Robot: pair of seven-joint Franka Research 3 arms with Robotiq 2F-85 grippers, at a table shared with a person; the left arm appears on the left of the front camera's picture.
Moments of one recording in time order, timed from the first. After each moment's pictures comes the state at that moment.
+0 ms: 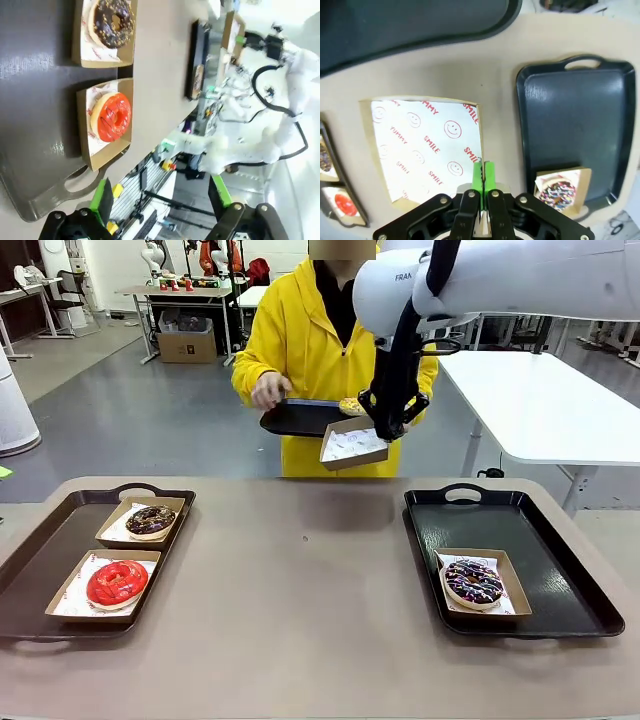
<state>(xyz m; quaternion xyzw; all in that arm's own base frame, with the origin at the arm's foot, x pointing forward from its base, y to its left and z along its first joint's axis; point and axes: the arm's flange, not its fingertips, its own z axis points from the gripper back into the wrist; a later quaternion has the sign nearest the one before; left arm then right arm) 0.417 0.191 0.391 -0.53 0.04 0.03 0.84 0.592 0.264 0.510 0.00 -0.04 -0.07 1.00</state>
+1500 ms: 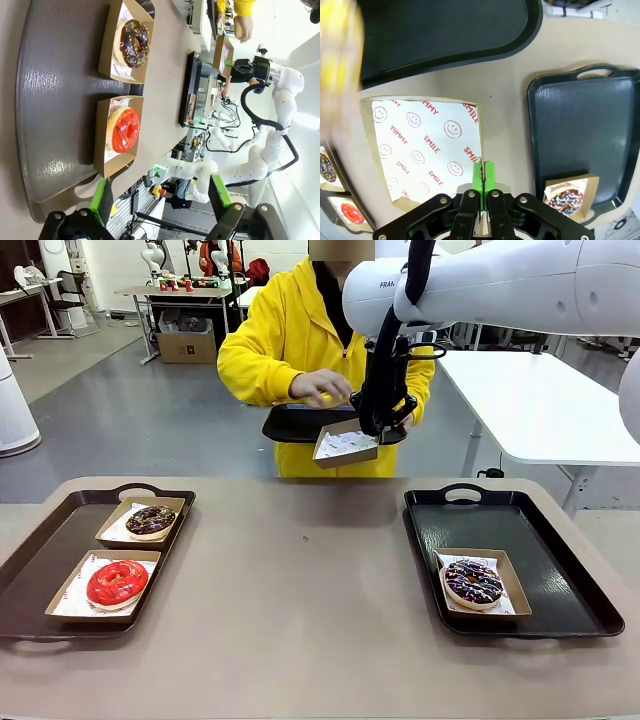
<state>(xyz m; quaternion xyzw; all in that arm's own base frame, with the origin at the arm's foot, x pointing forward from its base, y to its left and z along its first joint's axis) 0.391 0.226 0.369 -0.55 -0.01 0.09 0.83 0.623 0.273 0.495 0.00 -0.02 -0.08 1.00</state>
